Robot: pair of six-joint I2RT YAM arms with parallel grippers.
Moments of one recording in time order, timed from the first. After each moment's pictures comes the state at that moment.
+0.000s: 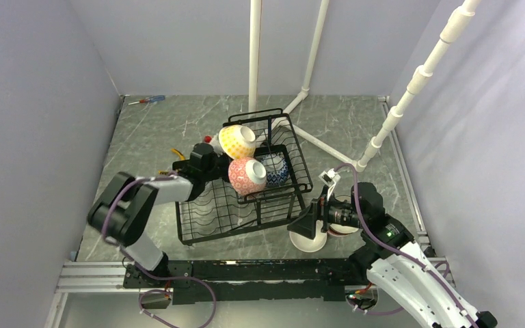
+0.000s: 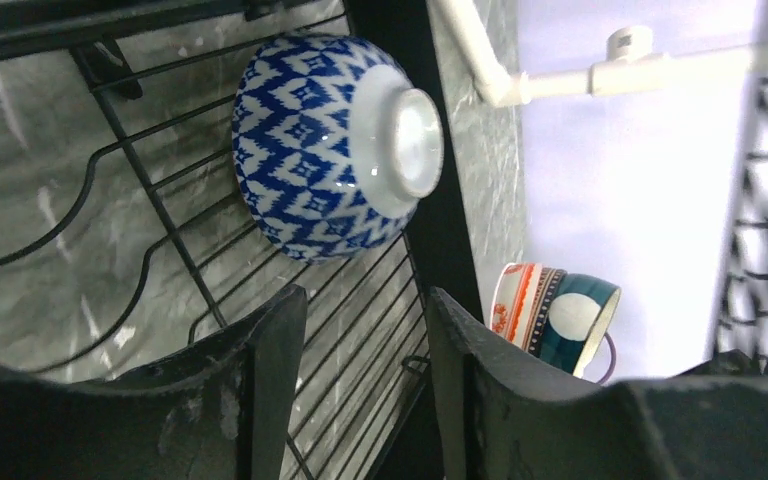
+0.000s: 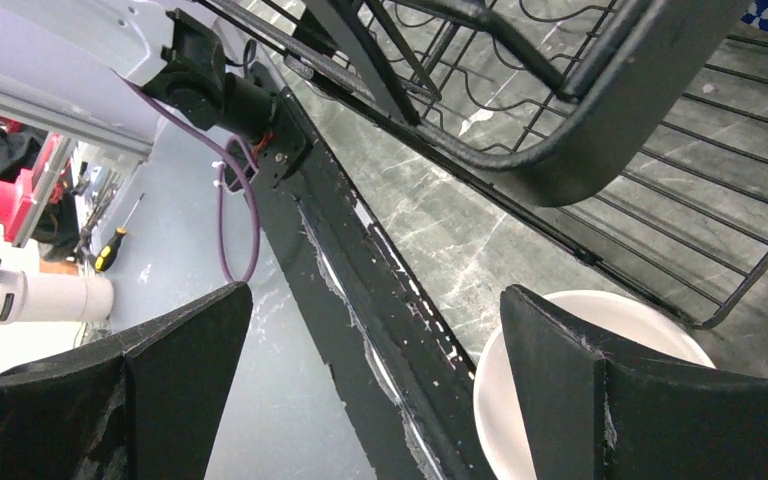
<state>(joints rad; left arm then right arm) -0.47 1.67 0.69 0.58 0.48 -0.96 0.56 0.49 0.49 -0.42 -0.63 0.46</state>
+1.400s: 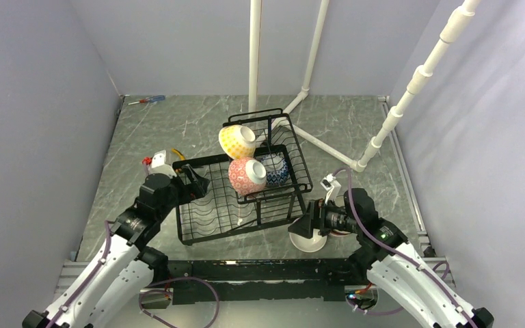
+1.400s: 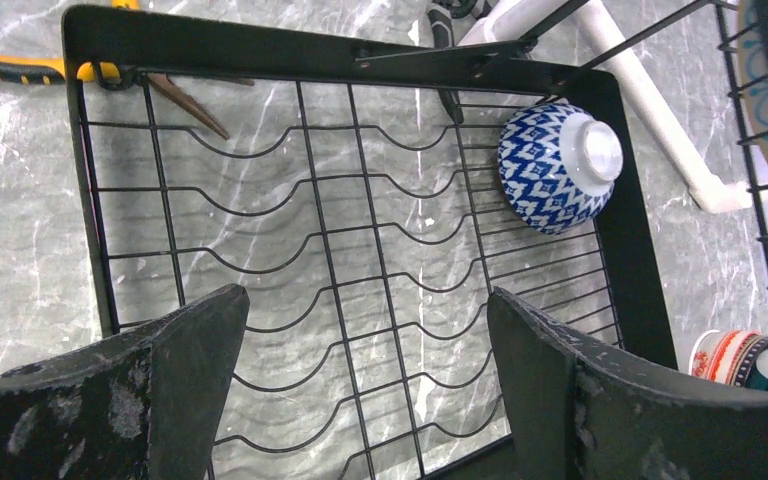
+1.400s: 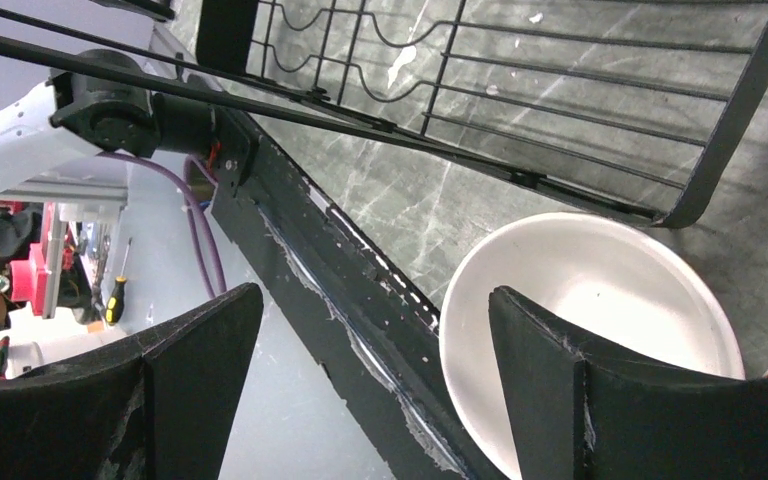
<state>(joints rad) -0.45 0.61 0.51 -0.35 -0.16 -0.66 0.57 0.47 0.40 -0.46 -0.50 0.61</state>
